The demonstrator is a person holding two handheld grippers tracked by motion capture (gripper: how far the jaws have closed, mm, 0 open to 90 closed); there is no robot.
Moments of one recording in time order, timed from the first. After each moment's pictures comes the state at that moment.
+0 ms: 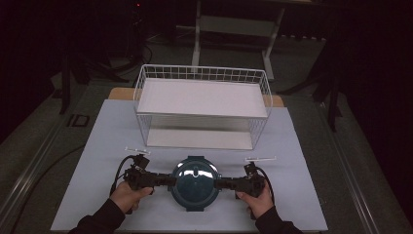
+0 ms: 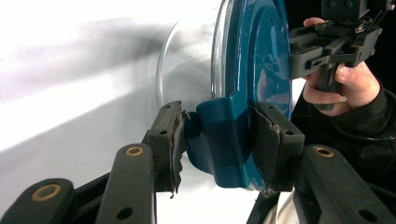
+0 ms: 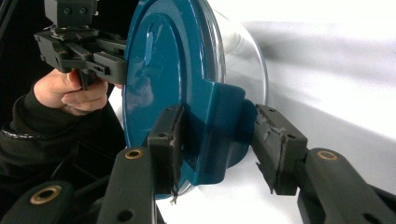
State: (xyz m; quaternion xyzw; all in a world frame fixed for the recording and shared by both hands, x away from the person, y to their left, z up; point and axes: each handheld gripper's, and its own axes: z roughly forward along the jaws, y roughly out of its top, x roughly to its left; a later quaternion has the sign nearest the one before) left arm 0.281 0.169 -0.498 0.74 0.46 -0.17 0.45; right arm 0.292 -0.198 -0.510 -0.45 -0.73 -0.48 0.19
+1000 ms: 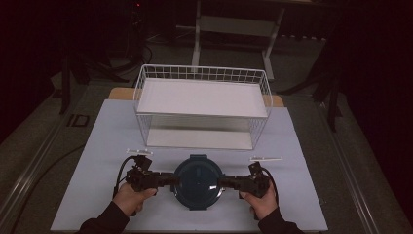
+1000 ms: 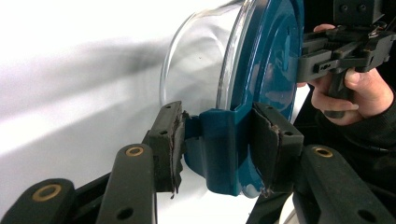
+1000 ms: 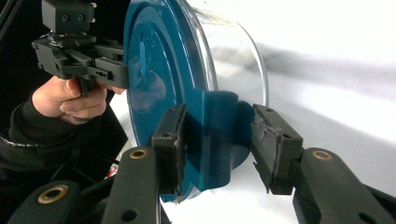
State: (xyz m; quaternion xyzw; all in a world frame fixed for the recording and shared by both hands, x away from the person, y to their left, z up) left arm 0.272 0.156 -0.480 0.74 0.46 -0.13 0.47; right arm 0.284 -0.206 -0.491 -0.45 -0.73 -0.49 0.16
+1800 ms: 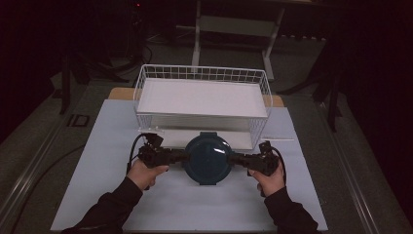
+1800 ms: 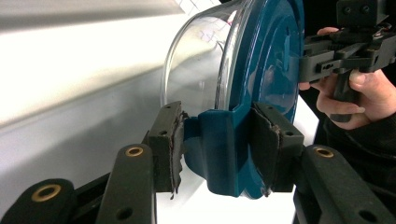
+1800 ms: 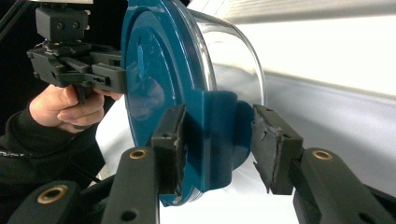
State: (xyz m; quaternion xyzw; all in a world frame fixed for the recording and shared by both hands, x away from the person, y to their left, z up) left arm 0.324 0.134 -0.456 0.75 0.43 -0.08 0.50; right arm 0.331 -0.226 -0.461 -0.44 -0.73 -0.52 0.11
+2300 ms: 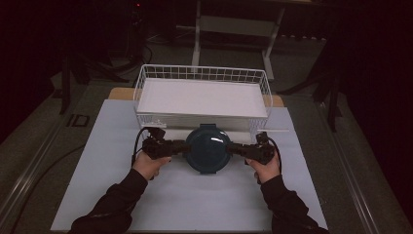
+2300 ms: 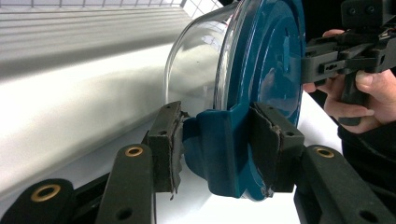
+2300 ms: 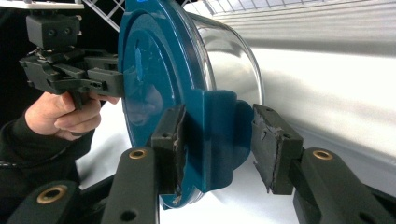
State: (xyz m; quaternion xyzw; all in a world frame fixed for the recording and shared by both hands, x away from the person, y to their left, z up) left arm 0.355 0.133 -0.473 0.74 0.42 -0.04 0.51; right arm 0.370 -0.224 -0.472 -0.43 -0.73 -0.52 0.09
